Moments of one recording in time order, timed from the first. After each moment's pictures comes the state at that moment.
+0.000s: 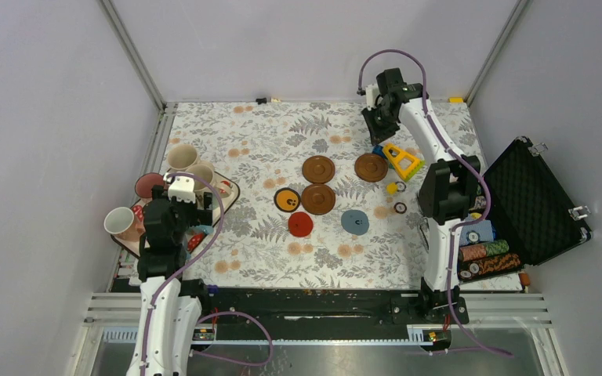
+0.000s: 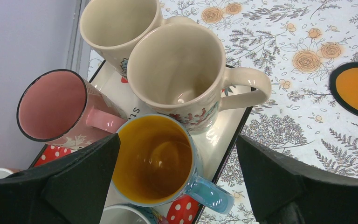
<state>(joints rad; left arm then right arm) 0.13 0.51 0.44 -0.28 0.13 0.23 0.22 2.15 2.08 -1.08 -0.12 -0.20</state>
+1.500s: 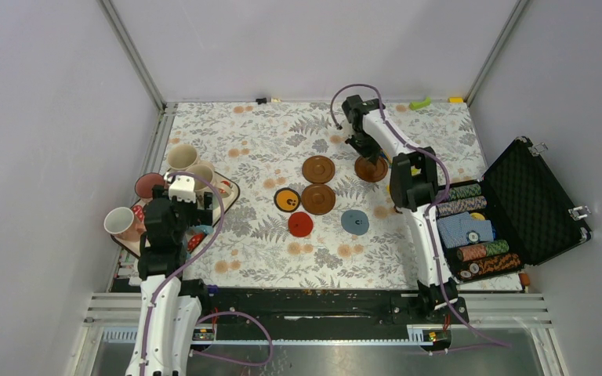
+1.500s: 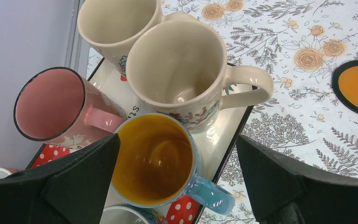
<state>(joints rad) 0.13 0.52 0.43 -0.27 0.12 0.23 0.33 2.49 2.25 -1.21 0.24 -0.31</state>
